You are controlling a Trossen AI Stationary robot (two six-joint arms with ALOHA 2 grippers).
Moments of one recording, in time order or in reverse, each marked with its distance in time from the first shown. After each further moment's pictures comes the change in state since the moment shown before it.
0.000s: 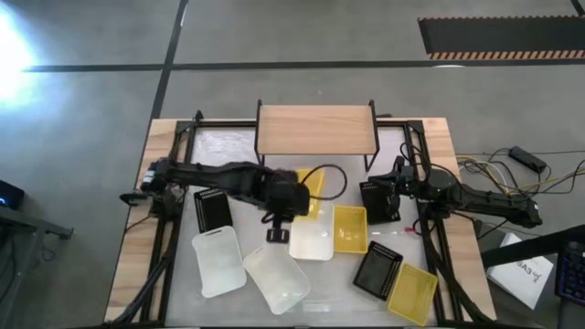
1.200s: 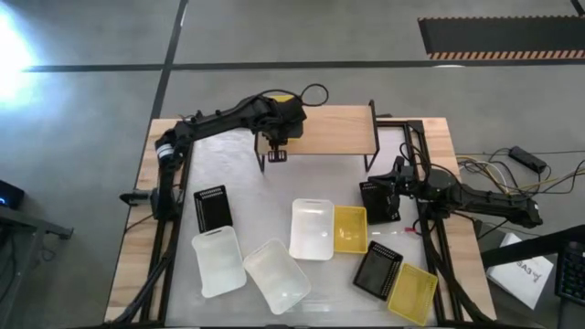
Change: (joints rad) left arm 0.555 0.084 -0.107 0.024 -0.099 0.382; right arm 0.000 0.005 0.000 0.000 0.000 0.000
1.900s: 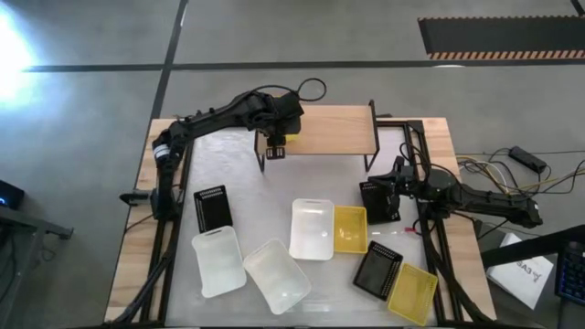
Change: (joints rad) left arm -0.001 -0.033 0.048 -0.046 -0.006 -0.002; right arm 0.000 0.000 0.000 0.000 0.000 0.000
